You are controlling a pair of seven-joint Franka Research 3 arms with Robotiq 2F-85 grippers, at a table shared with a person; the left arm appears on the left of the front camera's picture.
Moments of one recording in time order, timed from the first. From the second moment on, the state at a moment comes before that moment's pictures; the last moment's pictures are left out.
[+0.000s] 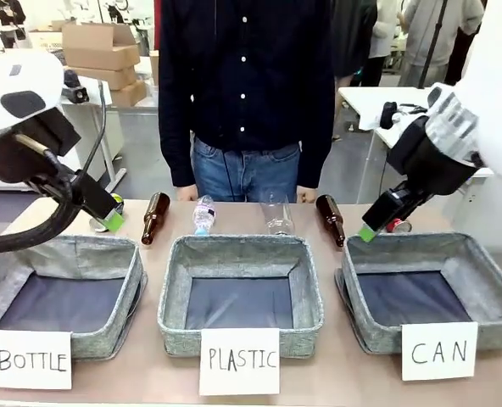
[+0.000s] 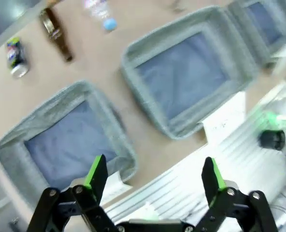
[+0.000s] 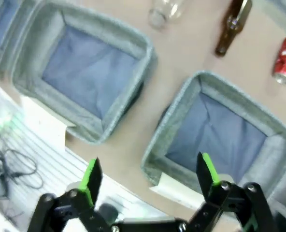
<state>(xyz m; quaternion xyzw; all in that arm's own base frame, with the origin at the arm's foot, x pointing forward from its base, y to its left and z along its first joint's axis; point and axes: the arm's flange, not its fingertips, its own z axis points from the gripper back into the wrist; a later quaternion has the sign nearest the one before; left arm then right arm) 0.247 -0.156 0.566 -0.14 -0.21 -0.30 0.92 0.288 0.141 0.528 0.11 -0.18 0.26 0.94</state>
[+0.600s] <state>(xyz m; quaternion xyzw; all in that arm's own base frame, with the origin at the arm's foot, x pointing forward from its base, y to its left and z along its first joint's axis) 0.300 0.013 0.536 -0.61 -0.20 -0.21 0.74 0.282 -0.013 0.554 0.55 -0.14 0.04 0.82</state>
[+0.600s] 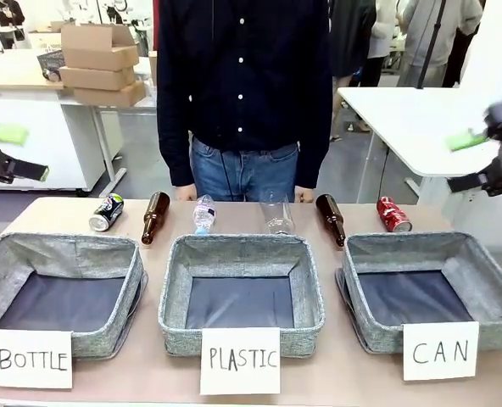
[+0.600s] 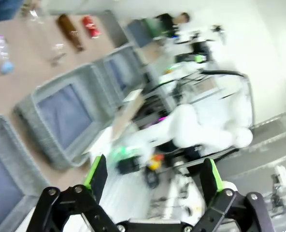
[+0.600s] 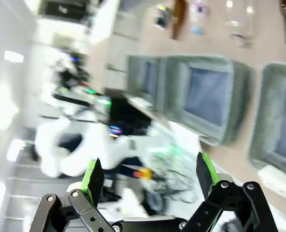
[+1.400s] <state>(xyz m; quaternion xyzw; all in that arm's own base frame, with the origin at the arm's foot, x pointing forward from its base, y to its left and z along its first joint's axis) 0.313 0.032 0.513 -0.68 -0.17 -0.13 0.70 0.288 -0.025 0.550 0.59 -0.13 -0.04 0.80</state>
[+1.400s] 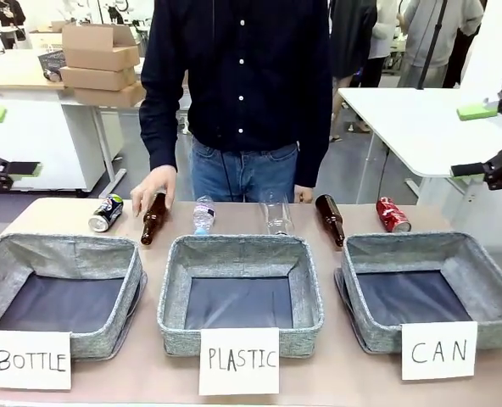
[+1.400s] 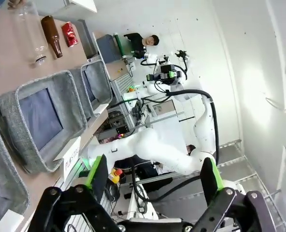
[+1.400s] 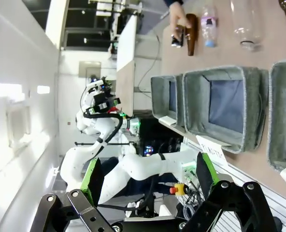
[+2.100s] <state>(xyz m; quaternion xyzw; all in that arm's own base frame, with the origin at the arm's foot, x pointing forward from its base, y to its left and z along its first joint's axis) 0.317 0.031 0.510 -0.68 -0.17 -0.13 0.70 0.337 -0.004 0.544 0.38 -0.16 -0.04 0.91</state>
